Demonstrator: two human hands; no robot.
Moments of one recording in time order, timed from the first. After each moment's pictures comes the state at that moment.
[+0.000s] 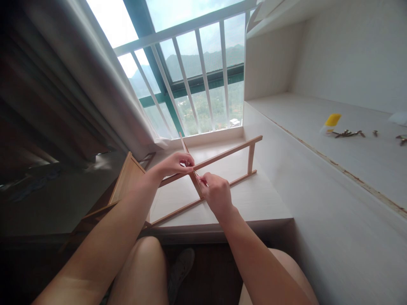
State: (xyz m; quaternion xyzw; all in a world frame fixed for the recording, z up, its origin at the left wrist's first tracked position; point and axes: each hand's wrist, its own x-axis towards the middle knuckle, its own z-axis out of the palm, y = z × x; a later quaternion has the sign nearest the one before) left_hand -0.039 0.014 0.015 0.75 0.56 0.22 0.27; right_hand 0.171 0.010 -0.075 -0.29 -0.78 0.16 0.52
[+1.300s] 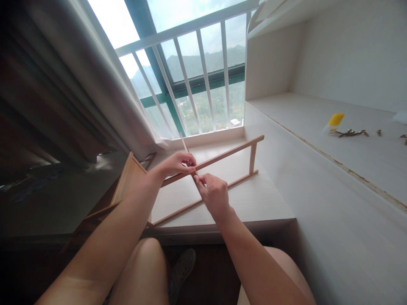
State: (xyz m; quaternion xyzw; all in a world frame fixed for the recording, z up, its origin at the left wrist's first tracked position) left_hand -0.044 0.017 0.012 0.75 0.57 0.22 0.27; right_hand 0.157 0.001 -0.073 -0.28 -0.74 0.19 0.59
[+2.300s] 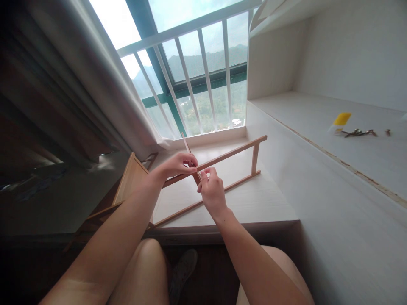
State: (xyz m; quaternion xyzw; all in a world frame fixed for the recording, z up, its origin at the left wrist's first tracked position) left_hand -0.045 0.017 0.011 0.75 0.57 0.22 0.27; right_hand 0.143 0.002 -0.068 -0.35 -0.65 0.47 0.47
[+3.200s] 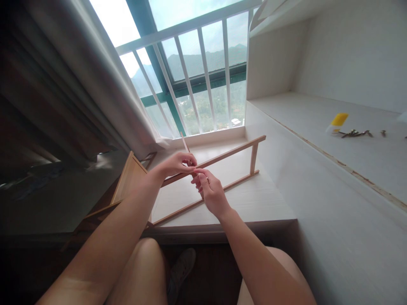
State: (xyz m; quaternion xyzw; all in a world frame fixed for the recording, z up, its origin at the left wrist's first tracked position) left_hand -0.043 0.016 0.013 0.75 0.56 0.22 0.27; right_hand 0.156 0.001 -0.068 -0.19 -0.63 0.60 0.46
